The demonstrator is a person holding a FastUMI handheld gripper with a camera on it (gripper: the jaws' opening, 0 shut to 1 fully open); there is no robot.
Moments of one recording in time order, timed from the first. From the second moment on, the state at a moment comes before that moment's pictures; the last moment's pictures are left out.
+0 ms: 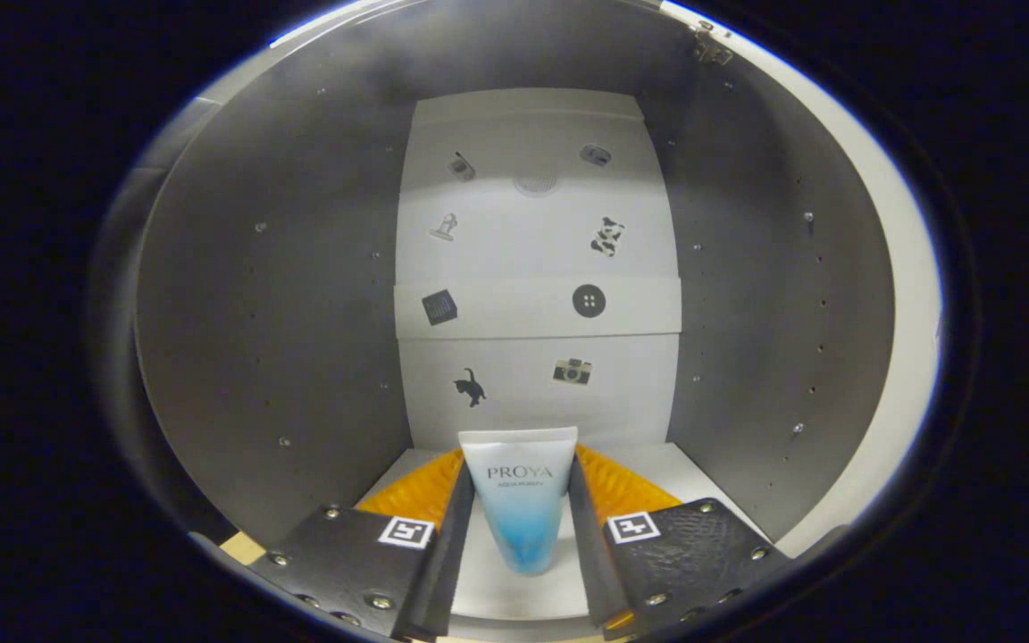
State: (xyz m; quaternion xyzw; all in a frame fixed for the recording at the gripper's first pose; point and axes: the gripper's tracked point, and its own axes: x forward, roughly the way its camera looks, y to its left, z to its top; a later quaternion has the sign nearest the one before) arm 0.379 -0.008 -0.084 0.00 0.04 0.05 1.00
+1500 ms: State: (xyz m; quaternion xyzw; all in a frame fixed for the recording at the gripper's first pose) arm 0.052 -0.058 -0.027 -0.02 0.04 -0.03 1.00
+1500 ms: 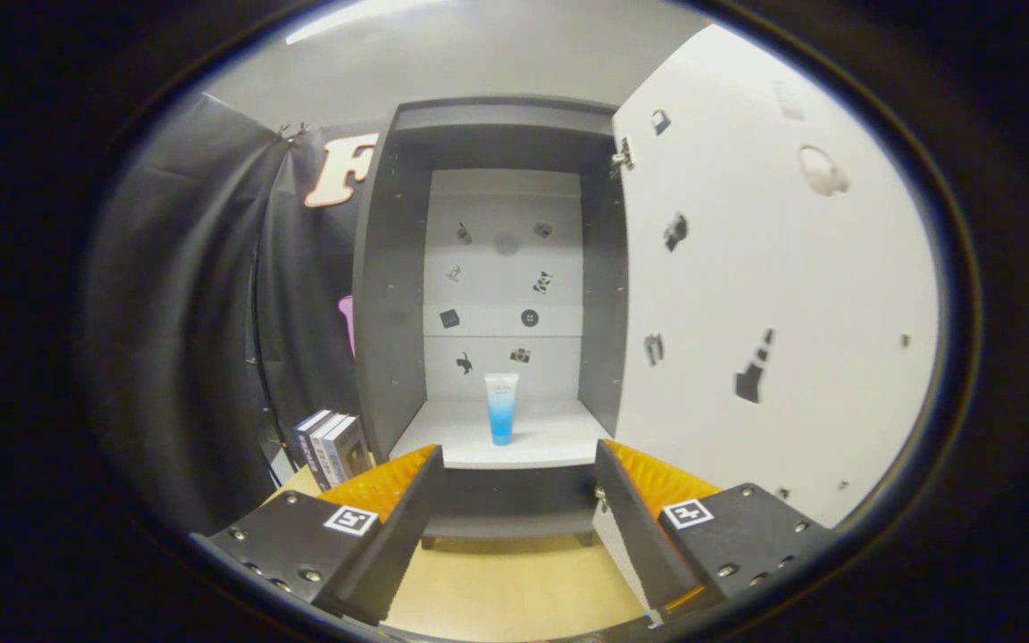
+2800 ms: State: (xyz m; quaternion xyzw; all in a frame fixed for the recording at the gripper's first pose) arm -0.020 -0.316 -0.027 0.03 0.06 -0.01 1.00
